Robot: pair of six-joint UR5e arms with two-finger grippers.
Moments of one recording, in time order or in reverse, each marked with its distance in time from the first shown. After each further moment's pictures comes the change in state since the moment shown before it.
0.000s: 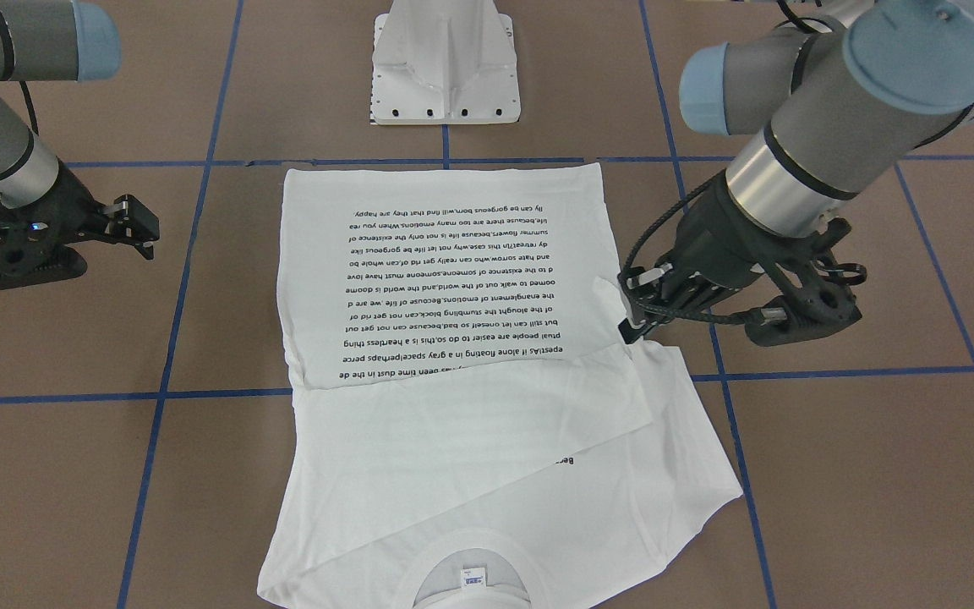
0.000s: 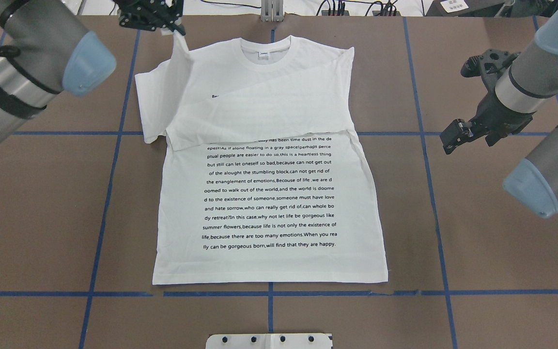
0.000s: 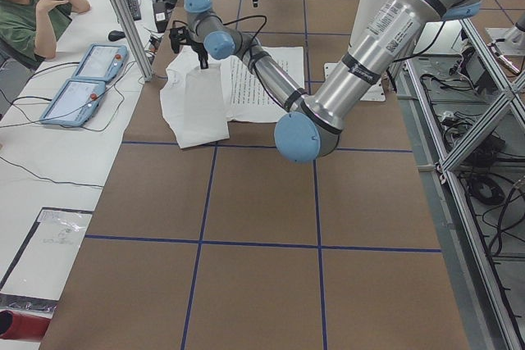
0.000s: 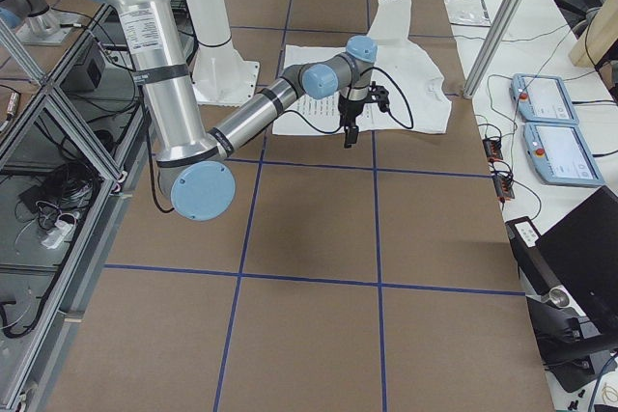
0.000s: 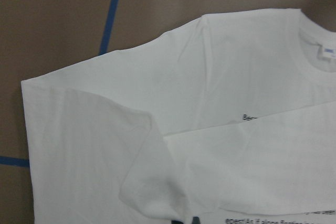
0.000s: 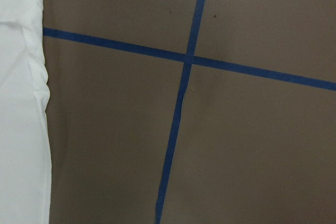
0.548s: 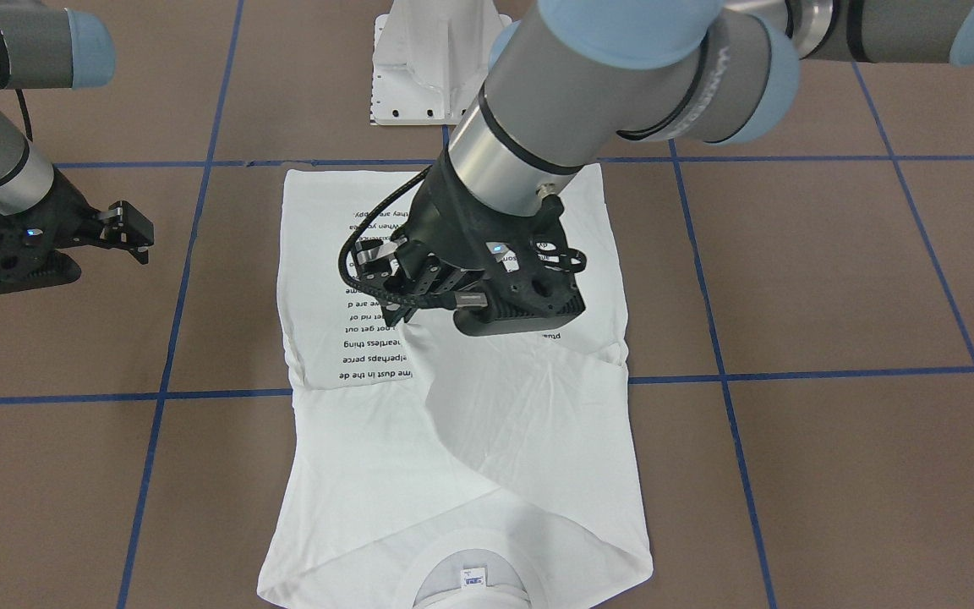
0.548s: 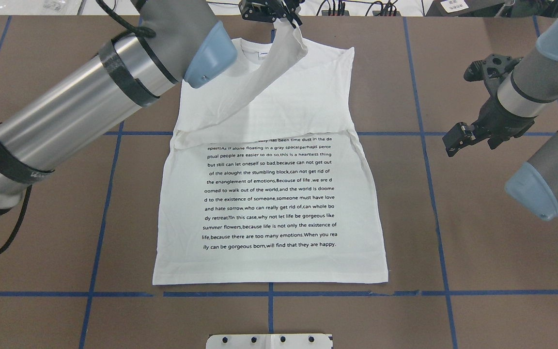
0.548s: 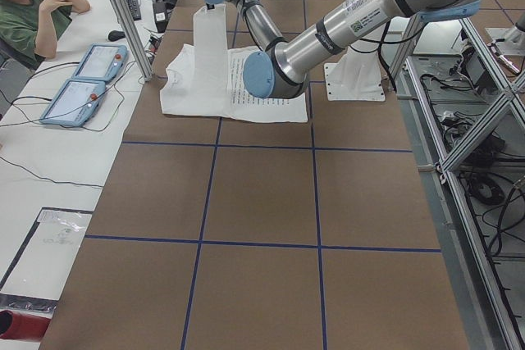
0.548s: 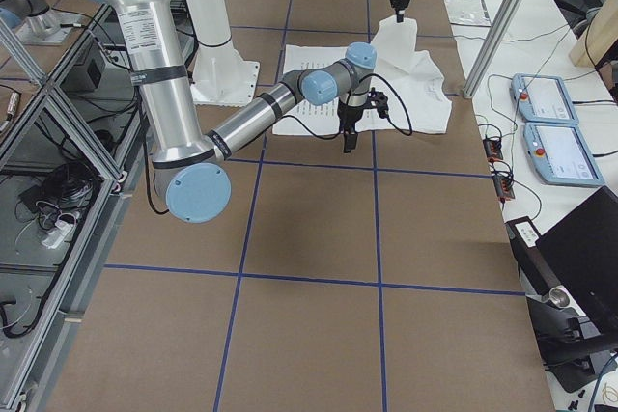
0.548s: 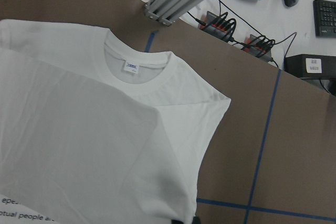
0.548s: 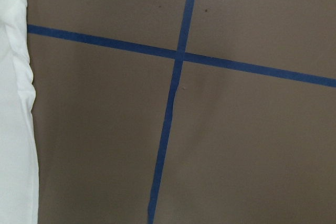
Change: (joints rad) left arm 0.154 -0.226 0.237 -0.187 0.065 -0.194; right arm -0.003 -0.008 -0.019 0.019 -0.004 0.015
